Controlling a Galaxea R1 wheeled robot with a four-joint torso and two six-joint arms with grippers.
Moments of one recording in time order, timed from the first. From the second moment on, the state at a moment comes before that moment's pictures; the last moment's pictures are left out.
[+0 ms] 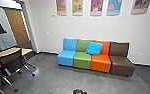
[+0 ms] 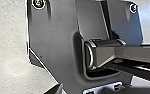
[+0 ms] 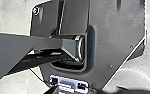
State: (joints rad) left arm 1.51 2.97 -2.63 -0.03 0.06 0.08; right arm -1.61 2.81 -2.37 -0.01 0.02 -0.02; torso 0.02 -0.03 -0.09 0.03
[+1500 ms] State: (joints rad) left arm 1.51 2.97 -2.64 -0.03 0.06 0.08; right arm -1.60 2.82 -2.38 -0.01 0.02 -0.02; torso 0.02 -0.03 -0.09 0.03
